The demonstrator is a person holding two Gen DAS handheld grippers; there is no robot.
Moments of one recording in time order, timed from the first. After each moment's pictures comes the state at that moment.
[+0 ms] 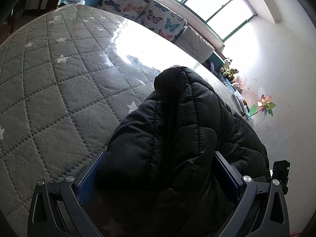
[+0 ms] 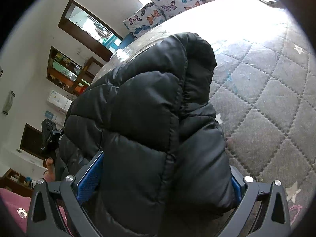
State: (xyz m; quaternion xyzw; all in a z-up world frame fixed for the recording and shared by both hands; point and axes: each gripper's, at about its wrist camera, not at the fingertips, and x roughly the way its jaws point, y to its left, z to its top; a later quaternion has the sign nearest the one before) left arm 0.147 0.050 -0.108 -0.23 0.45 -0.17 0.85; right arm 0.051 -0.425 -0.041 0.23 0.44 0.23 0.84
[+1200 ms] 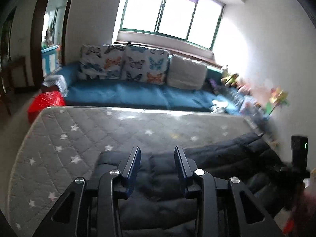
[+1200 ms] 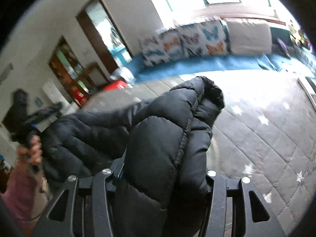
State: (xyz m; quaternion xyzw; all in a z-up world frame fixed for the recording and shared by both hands) left arm 0.317 -0.011 0.063 -0.03 0.33 -0.12 0.94; right arm 0.217 -0.368 0.029 0.11 0.36 0.21 0.90
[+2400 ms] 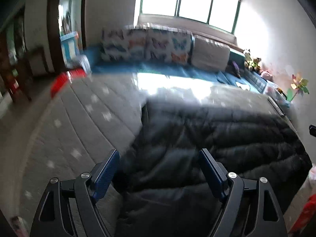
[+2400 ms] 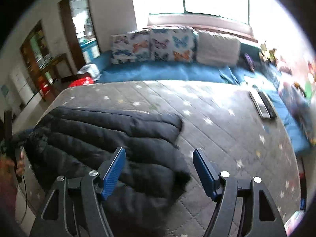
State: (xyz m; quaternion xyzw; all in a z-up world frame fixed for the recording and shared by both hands) left arm 0.248 0.028 0.031 -0.02 0.37 -0.05 0.93; right arm 0.132 -0.353 0.097 0.00 0.34 0.09 0.93
